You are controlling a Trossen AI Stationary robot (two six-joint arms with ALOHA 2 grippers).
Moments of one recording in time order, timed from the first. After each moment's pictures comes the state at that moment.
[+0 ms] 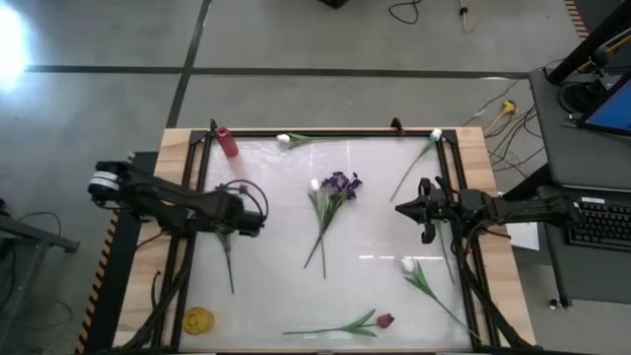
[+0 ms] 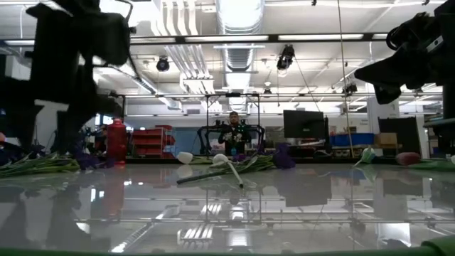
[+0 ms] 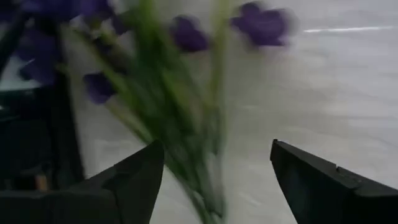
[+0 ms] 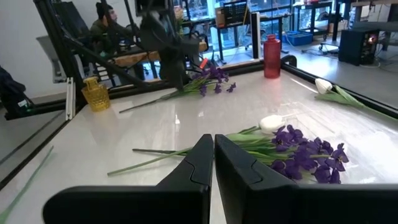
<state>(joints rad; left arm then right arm) -0.13 1.38 0.74 -1.09 -0.11 -1.67 0.01 0.15 0.01 0.06 0.08 0.14</state>
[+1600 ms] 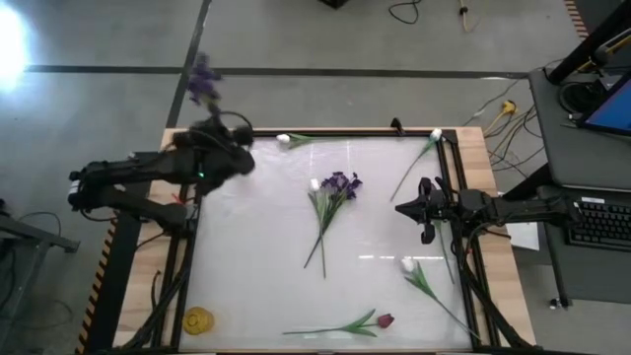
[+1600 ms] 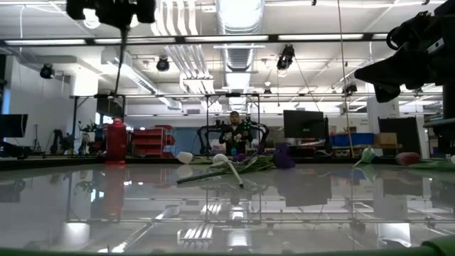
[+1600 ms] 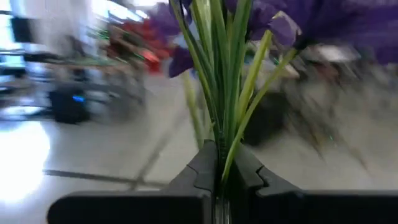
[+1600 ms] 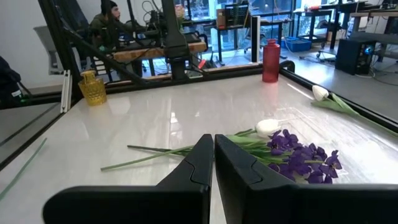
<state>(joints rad) 0.14 1.14 1.14 -0.88 -1.56 -0.95 0.01 0.15 0.01 0.06 0.08 0.10</state>
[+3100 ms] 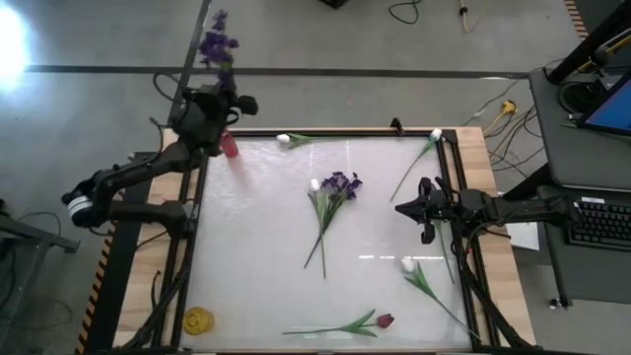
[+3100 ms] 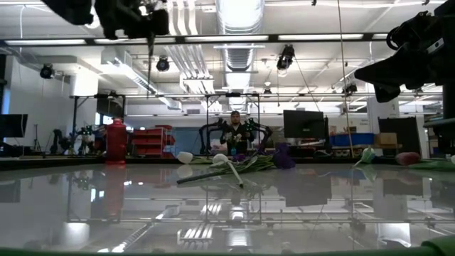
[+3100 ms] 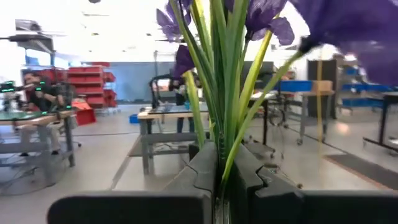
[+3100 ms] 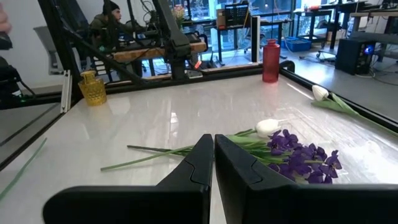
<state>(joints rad) 0.63 1.09 0.80 0.60 -0.75 0.21 0.01 0.15 0.01 0.06 0.08 0.10</state>
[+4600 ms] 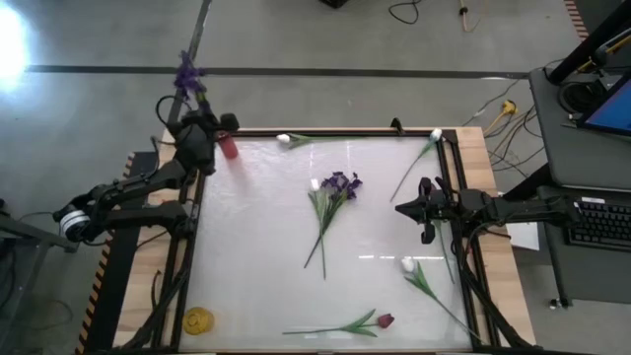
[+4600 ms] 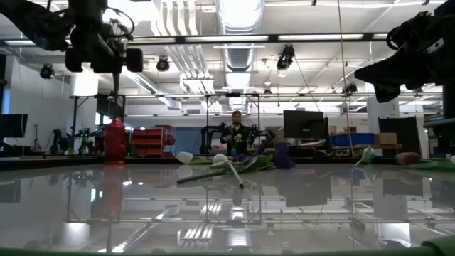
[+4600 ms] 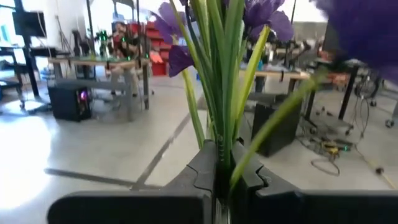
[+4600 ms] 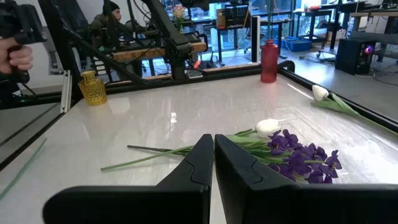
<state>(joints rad) 0.71 0.96 0.48 0.54 -1.01 -0.02 0.01 0.15 0.01 0.06 0.08 0.10</state>
